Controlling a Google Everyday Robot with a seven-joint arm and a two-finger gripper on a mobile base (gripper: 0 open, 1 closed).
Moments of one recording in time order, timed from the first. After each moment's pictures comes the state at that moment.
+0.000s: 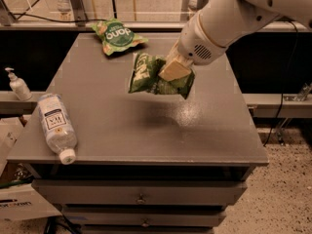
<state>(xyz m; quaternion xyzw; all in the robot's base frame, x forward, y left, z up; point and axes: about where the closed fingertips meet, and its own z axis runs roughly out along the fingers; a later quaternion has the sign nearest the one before) 0.547 -0.036 0.933 -0.60 0.73 0.12 0.30</state>
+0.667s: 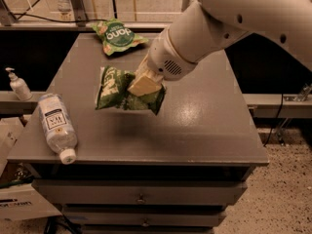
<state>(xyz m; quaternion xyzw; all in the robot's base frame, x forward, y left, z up) 0.508 0.035 0.923 -0.62 0.70 0.18 0.30</state>
